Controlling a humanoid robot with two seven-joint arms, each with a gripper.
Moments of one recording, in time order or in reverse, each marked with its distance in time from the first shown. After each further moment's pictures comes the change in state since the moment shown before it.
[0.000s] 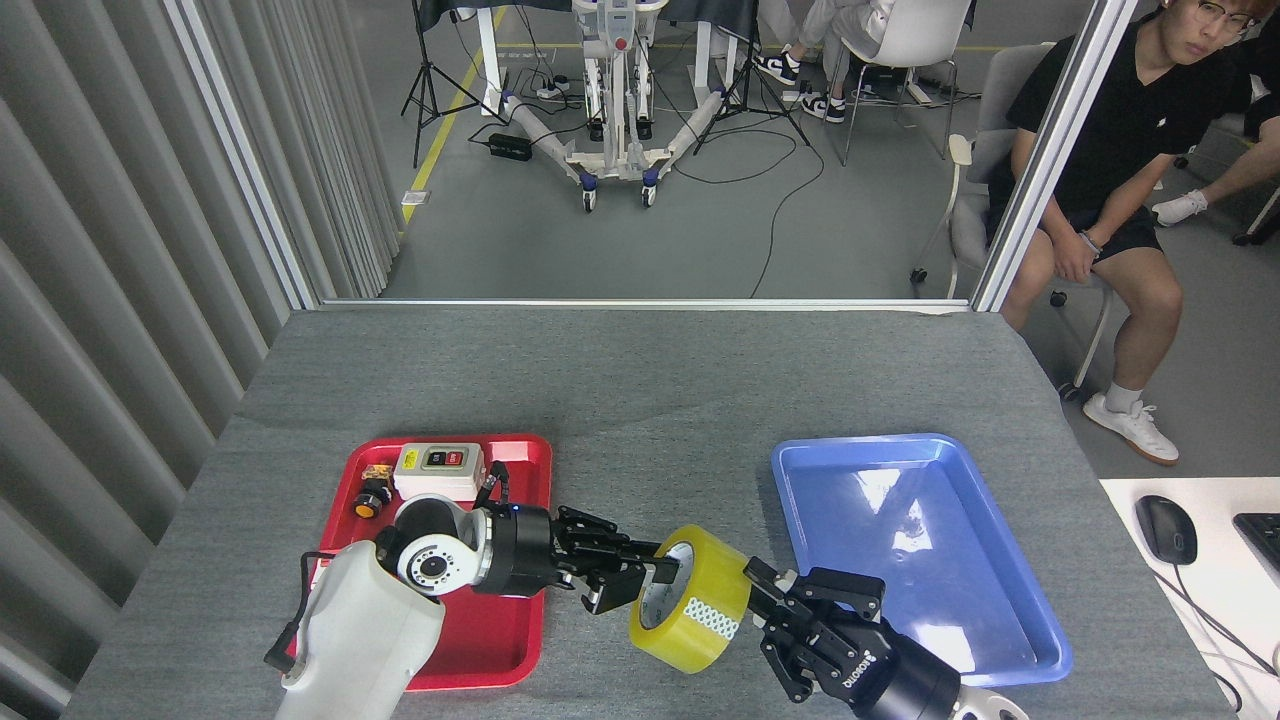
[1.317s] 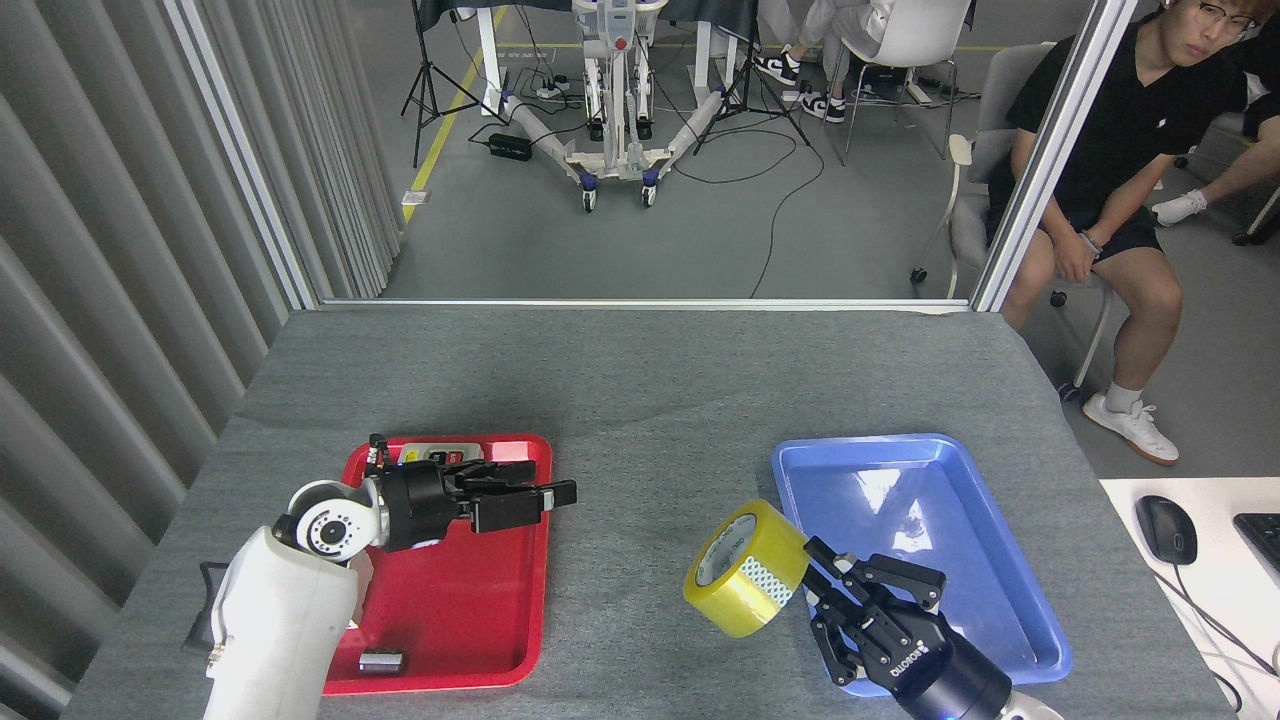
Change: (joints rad) left arm -0.059 0.025 0.325 0.183 0.000 -0.002 0.066; right arm 0.063 -0.001 -0.137 0.008 -0.087 -0.004 -0.001
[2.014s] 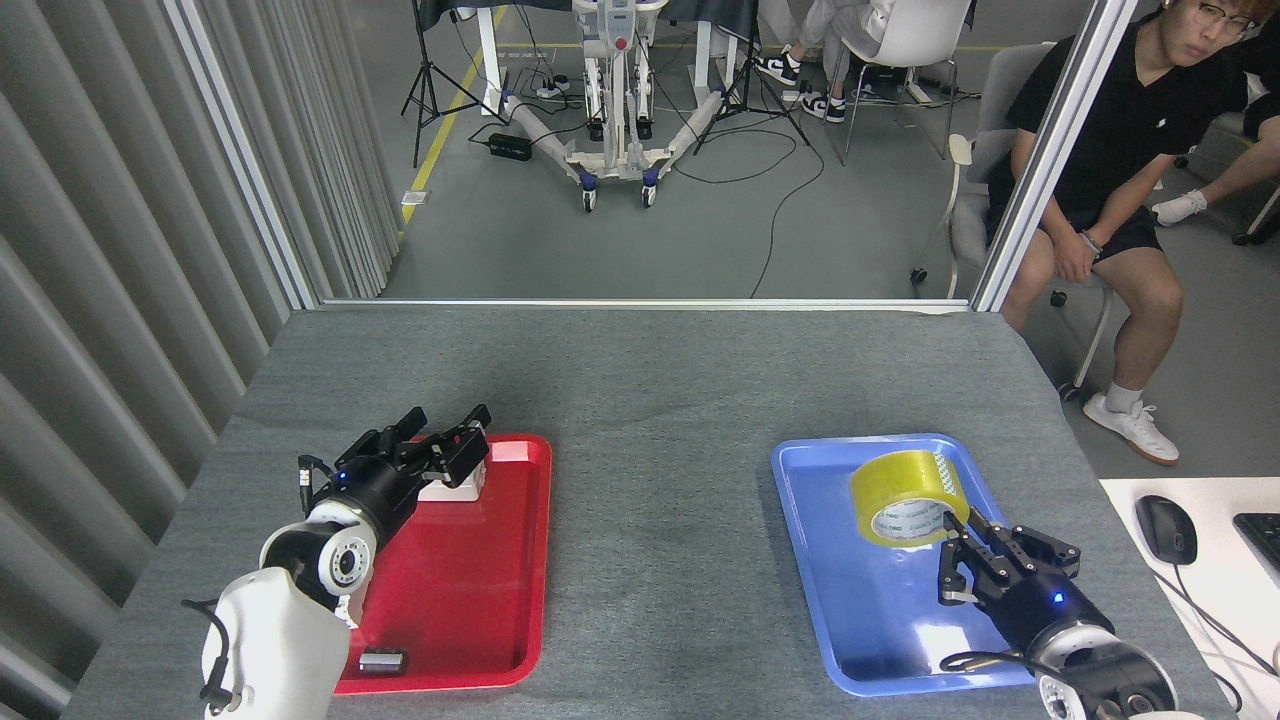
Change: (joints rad) left arm 0.117 -0.025 0.030 -0.150 -0.510 0.446 0.697; right arm -0.042 0.059 -0.334 -0.017 -0.839 -0.249 1.016
